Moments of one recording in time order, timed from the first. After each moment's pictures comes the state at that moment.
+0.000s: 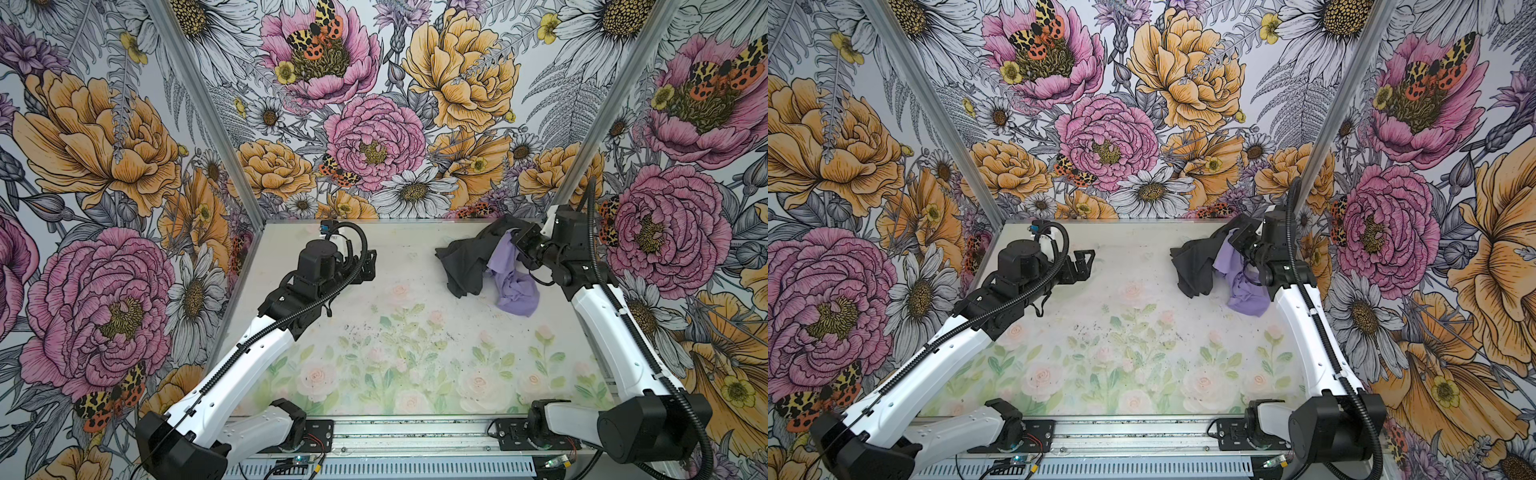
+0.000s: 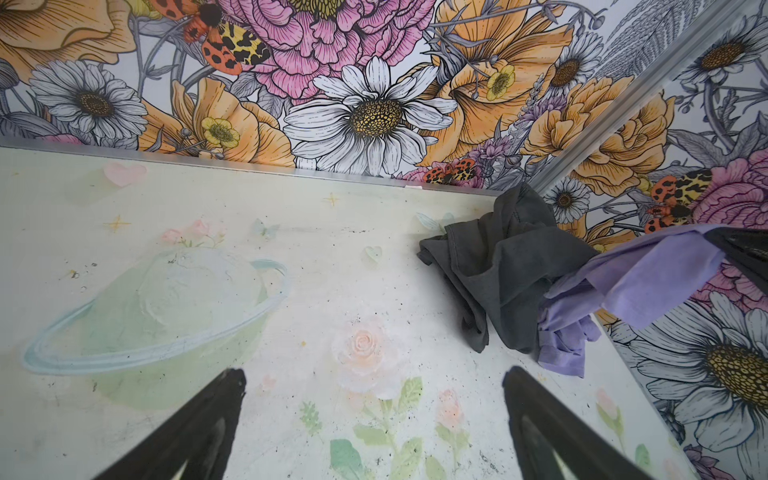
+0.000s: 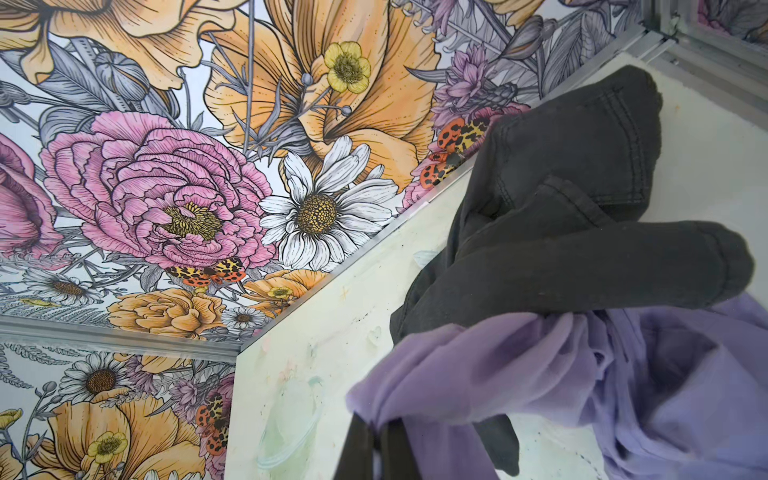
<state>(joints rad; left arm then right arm) -0.51 1.10 1.10 -0.38 -0.12 -0.42 0.03 1.26 1.26 -0.47 -0.19 0.74</state>
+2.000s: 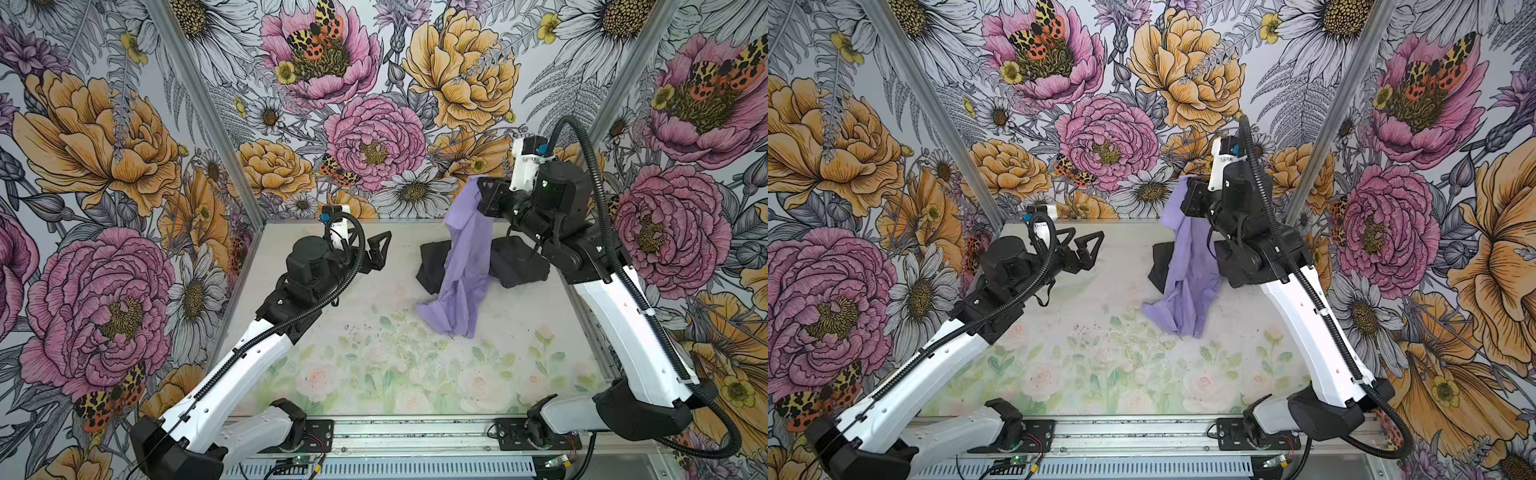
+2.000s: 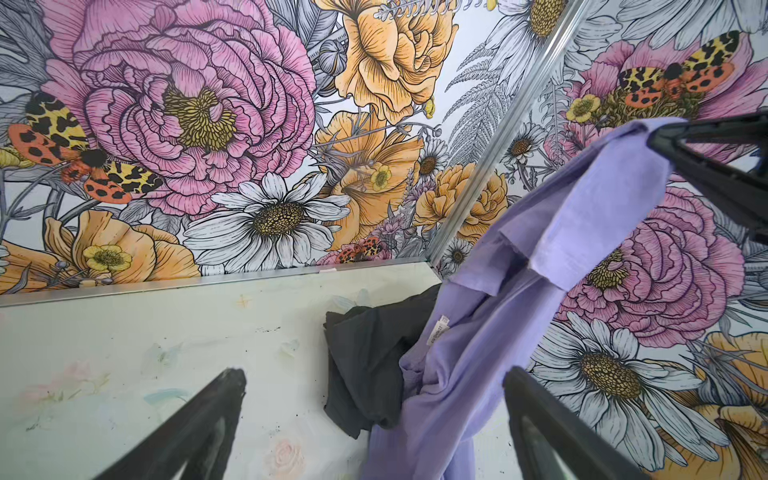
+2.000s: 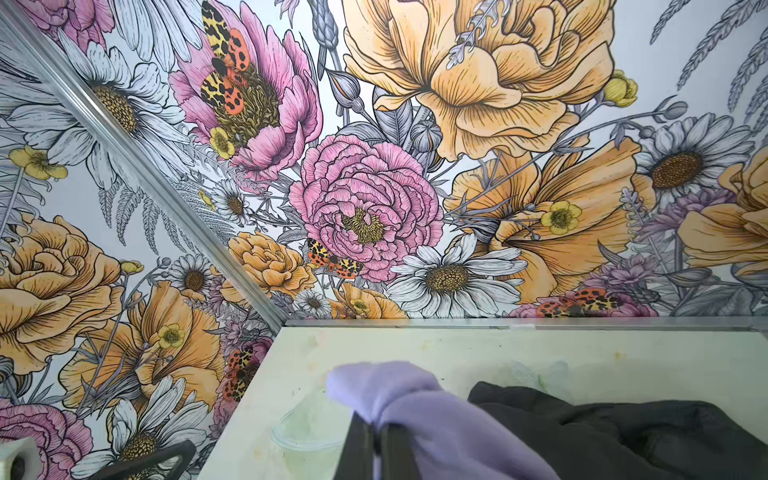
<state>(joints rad) -0.55 1.08 1.10 -0.09 0.03 -0.37 0.49 1.41 1.95 -0.71 0.12 0.39</state>
